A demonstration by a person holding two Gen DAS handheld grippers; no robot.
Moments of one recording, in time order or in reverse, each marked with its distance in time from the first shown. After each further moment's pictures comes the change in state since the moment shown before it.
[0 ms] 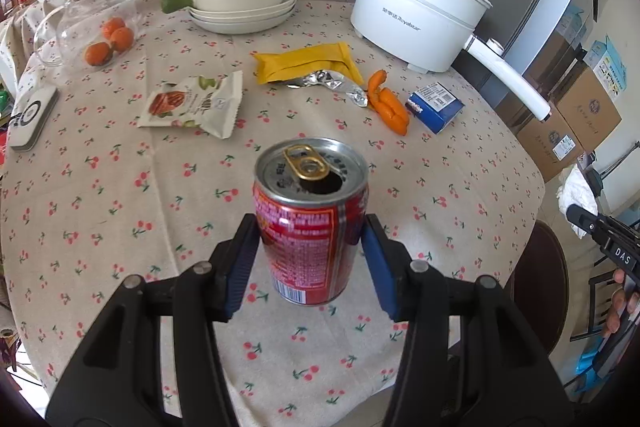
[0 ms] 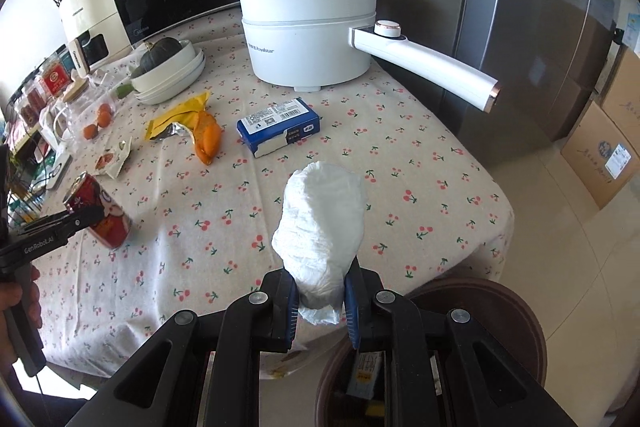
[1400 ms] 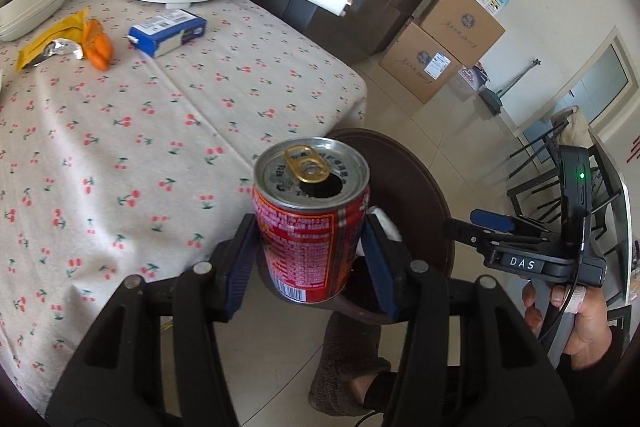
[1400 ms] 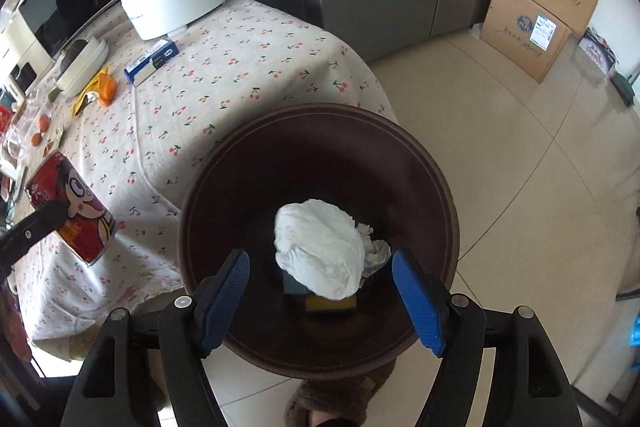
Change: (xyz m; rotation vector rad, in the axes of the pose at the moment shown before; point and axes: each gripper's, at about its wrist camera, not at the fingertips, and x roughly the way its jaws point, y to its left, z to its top) left arm 0.006 -0.206 -0.070 0.241 0.142 -0.423; right arm -0.045 -0.132 -0.124 0.288 0.192 -0.128
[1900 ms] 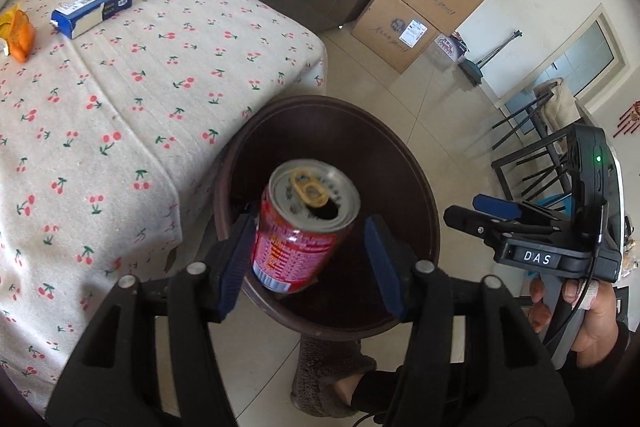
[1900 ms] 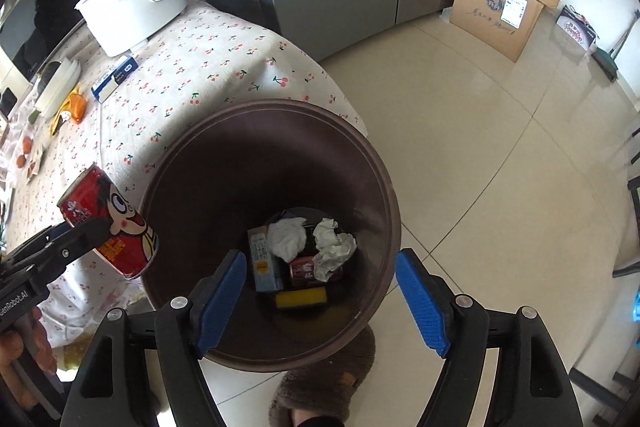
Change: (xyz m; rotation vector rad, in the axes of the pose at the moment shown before) left arm 0.050 -0.033 -0.003 0.048 0.099 -0.064; right arm -0.001 -0.045 -0.006 0.059 0.009 -0.043
